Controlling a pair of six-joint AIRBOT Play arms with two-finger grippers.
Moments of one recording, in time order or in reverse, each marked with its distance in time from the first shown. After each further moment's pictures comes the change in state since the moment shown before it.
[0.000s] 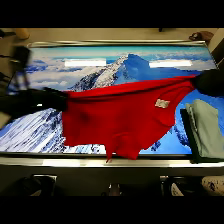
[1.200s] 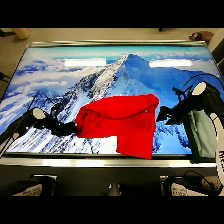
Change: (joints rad) left arm 0.405 -0.354 -0.400 -0.532 -0.058 0.249; right arm 0.000 -0.479 -0.290 -0.002 0.130 -0.076
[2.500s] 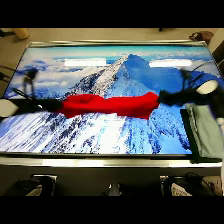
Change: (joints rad) left arm -0.056 0.365 0.278 0.231 0.068 -0.020; right arm -0.001 0.144 0.036 0.228 -0.371 -0.143
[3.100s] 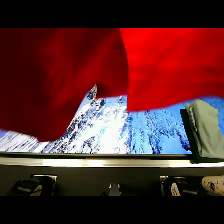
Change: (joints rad) left arm 0.000 0.286 0.771 0.260 0.071 -0.111; right arm -0.060 0.700 0.502 -0.217 -0.225 0.095
